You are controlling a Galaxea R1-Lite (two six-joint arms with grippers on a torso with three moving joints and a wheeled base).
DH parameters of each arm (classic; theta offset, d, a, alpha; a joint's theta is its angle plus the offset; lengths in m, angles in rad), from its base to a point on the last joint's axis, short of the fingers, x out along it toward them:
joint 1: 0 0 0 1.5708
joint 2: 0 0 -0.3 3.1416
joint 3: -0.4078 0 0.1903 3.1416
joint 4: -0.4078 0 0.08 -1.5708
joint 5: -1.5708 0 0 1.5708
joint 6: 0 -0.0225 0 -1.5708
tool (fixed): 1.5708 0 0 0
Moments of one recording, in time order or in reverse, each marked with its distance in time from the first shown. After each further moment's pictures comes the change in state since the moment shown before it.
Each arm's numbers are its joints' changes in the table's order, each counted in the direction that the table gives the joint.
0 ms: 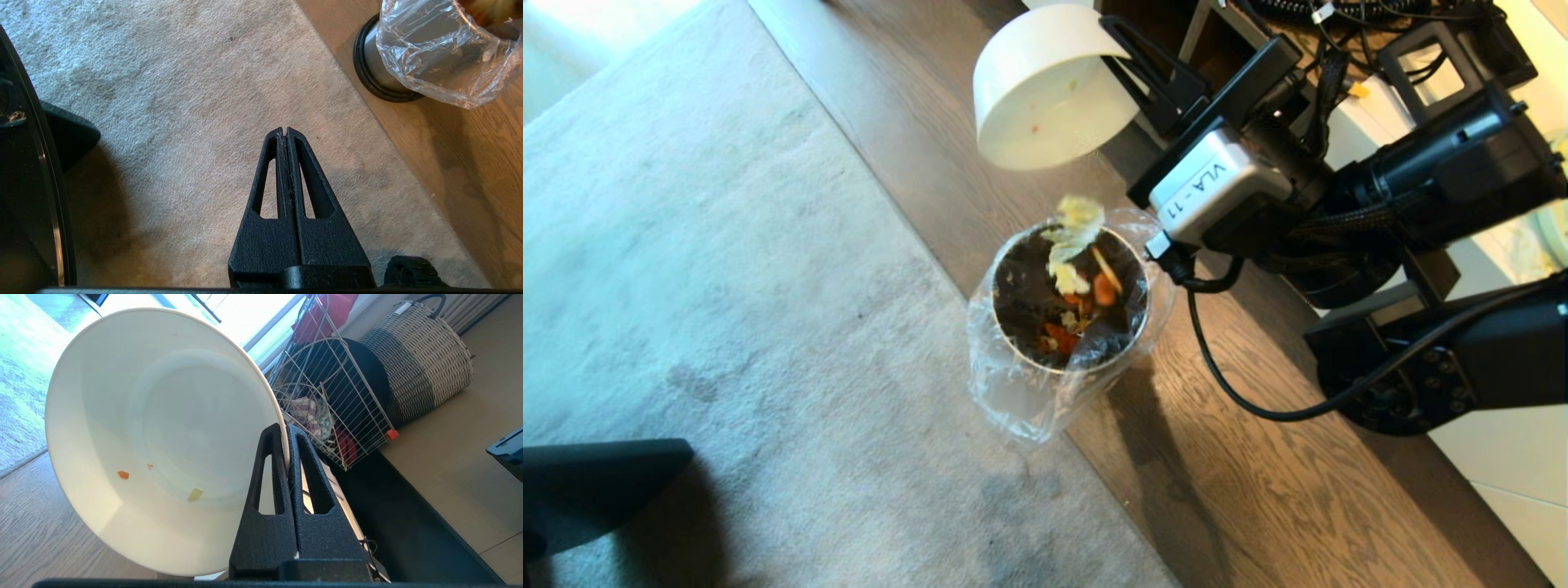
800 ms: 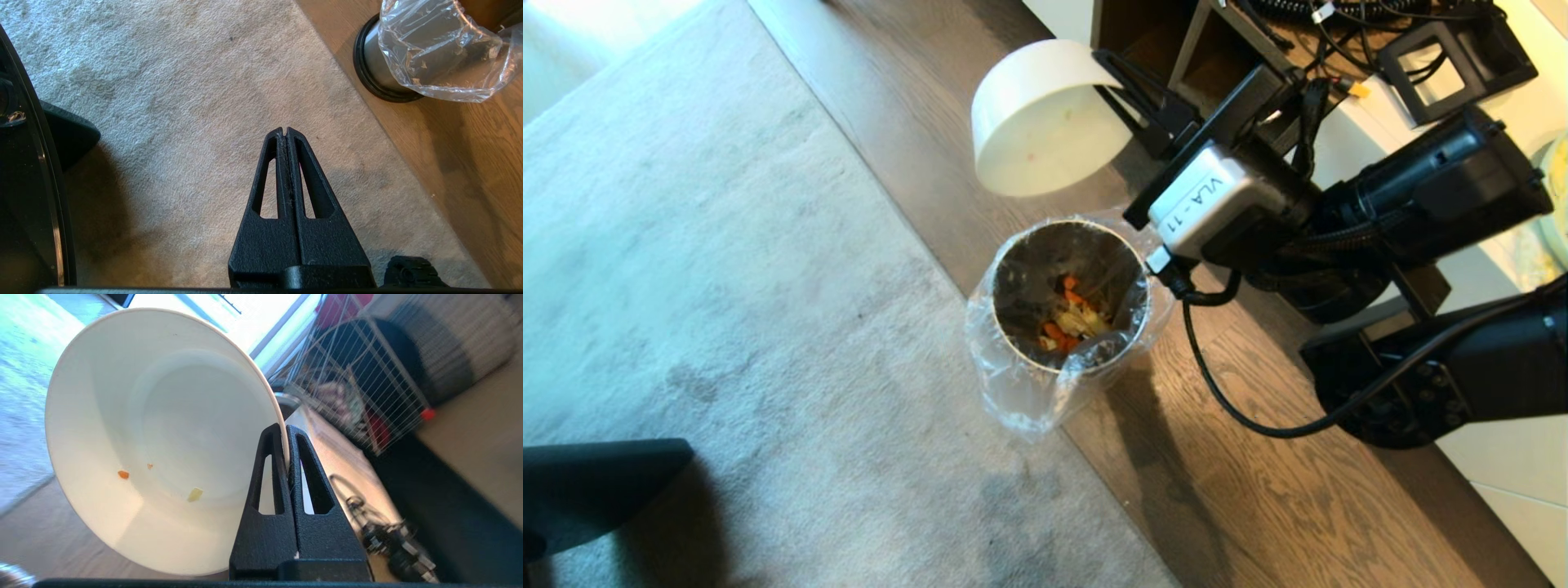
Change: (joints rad) left arm 0.000 0.000 0.000 0.000 0.000 0.000; right arm 0.002 -0.003 0.051 0.000 -0.019 -0.075
